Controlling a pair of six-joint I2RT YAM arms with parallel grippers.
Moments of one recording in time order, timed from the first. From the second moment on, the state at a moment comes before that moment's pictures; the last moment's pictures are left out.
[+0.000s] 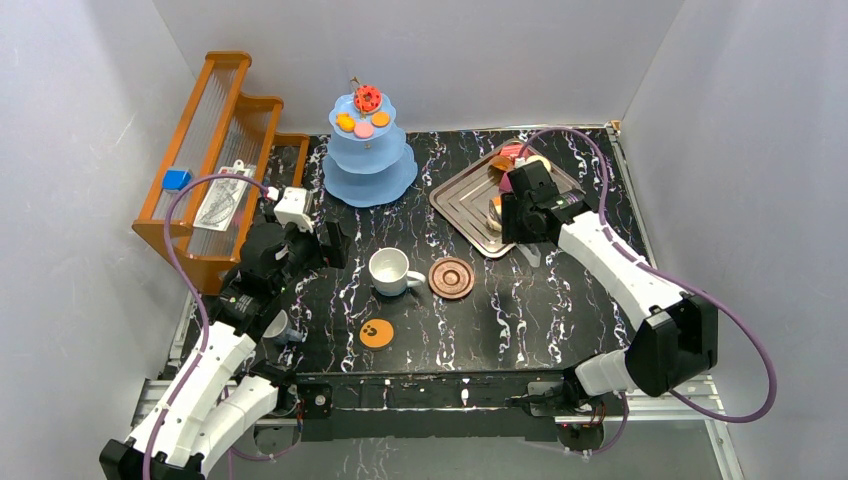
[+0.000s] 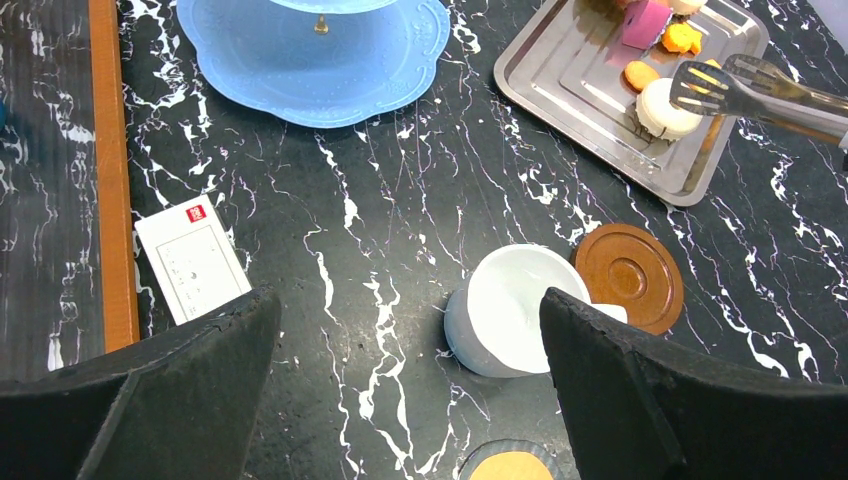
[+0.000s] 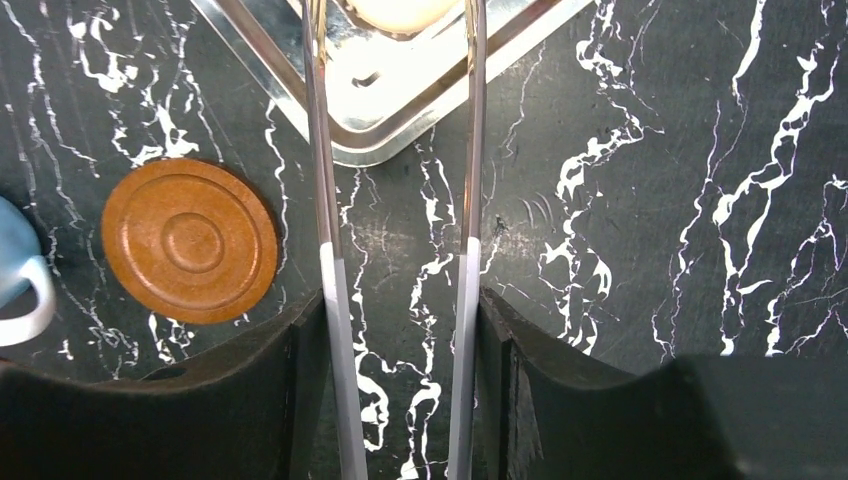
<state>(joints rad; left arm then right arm) -0.38 0.74 0.71 -0.29 -0.02 -0.17 0.48 1.38 1.21 -0.83 0.22 0.34</state>
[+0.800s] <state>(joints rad) -0.38 0.74 0.71 -0.29 -0.02 -0.16 0.46 1.41 1.11 -0.76 0.21 0.32</state>
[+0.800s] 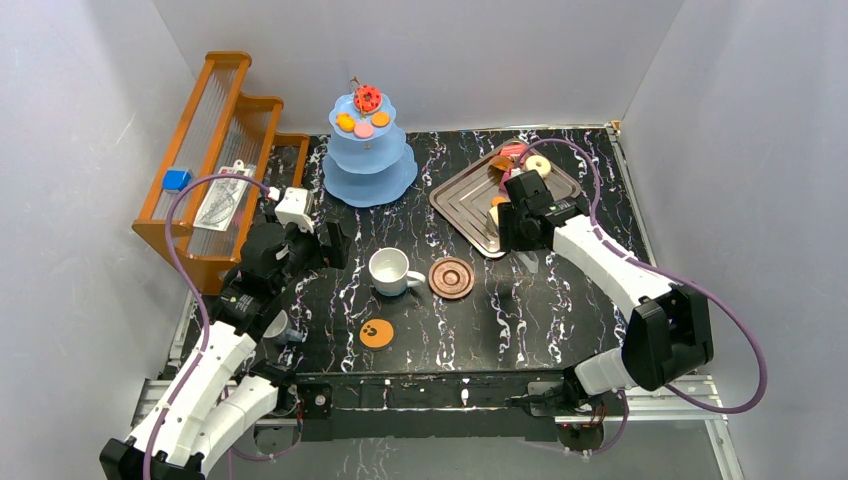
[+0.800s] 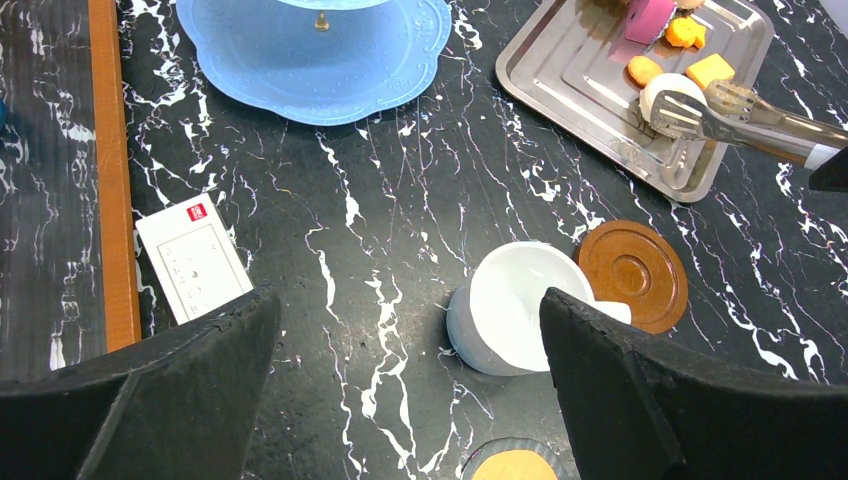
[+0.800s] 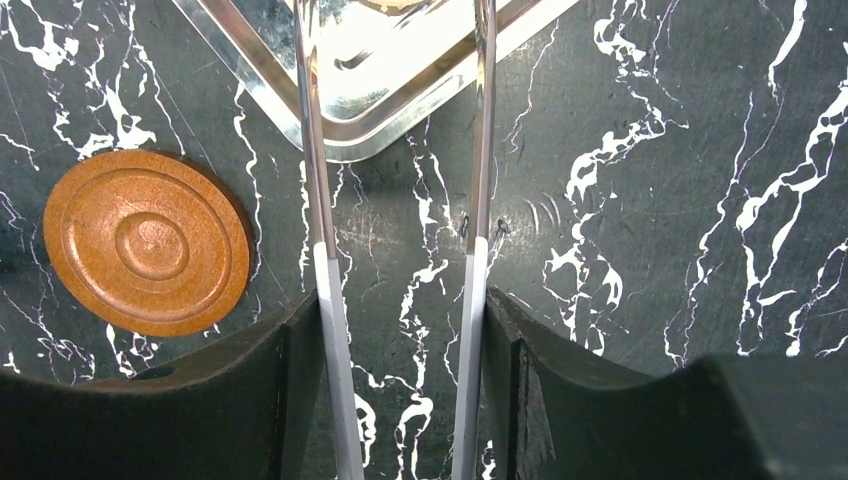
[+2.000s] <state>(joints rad) -0.38 0.74 0.71 -0.29 -0.02 -0.16 0.46 1.44 1.14 -0.74 0.19 0.31</state>
